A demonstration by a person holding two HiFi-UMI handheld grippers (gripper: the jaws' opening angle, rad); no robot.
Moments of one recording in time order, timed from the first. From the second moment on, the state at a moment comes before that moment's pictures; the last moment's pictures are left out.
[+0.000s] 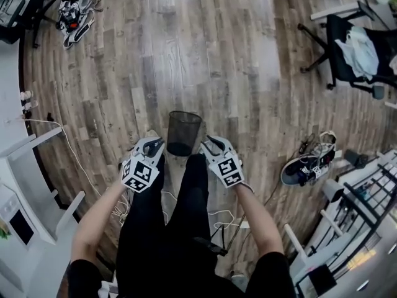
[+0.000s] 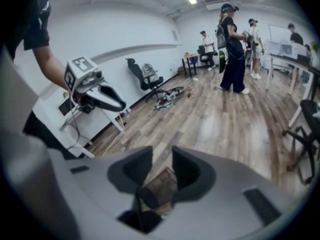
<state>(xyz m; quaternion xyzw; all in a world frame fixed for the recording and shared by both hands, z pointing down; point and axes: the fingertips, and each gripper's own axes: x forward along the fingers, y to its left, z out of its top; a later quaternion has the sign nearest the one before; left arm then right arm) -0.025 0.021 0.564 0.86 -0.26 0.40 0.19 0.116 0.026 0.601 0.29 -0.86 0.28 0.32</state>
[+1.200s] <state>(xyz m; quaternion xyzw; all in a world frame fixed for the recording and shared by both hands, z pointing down) -0.014 0.043 0.828 0.82 -0.10 0.52 0.21 0.097 0.073 0.863 0.10 -0.83 0.25 0.49</state>
